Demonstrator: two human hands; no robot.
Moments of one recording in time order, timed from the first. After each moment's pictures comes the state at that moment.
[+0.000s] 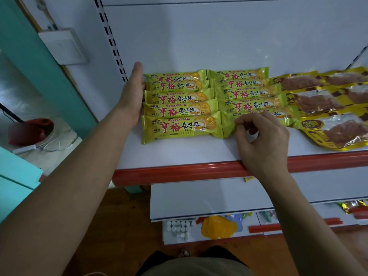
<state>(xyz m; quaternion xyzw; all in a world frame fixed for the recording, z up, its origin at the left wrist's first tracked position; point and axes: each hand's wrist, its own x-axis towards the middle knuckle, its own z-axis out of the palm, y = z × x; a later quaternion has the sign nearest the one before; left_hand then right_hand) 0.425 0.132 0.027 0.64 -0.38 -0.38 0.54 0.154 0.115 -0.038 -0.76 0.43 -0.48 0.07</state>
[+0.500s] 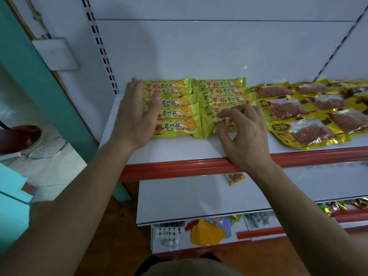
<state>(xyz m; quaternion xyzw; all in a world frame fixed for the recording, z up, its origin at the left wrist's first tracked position) 0.383 0.173 0.009 0.73 -0.56 -0.06 0.39 0.135 0.107 -0.023 -0.80 0.43 -0.42 0.01</state>
